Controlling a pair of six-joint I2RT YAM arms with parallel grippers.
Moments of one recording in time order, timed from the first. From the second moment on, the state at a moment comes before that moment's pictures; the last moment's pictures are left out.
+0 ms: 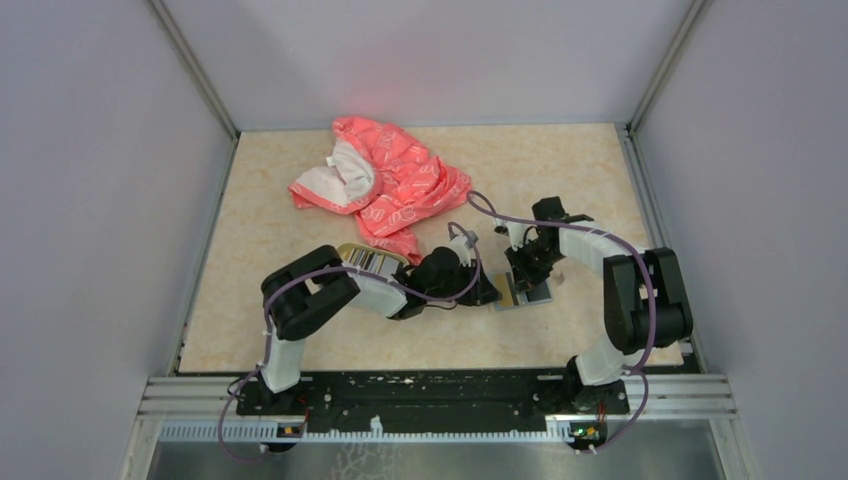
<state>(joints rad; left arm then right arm) -1.03 1.99 0.91 0.67 0.15 -0.85 0.19 1.58 0.87 -0.66 -0.42 -0.44</state>
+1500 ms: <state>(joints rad) -1.01 2.03 0.98 0.71 0.22 -0.87 0.06 1.37 0.87 -0.68 -0.56 -0.45</state>
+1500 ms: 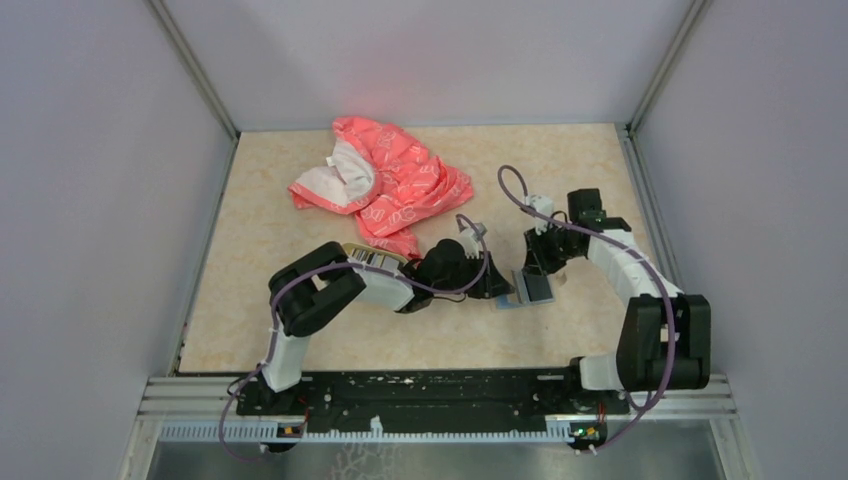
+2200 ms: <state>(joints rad) -1.01 2.21 1.18 0.78 0.33 -0.94 -0.10 1.32 0.87 -0.68 -0.61 -0.45</state>
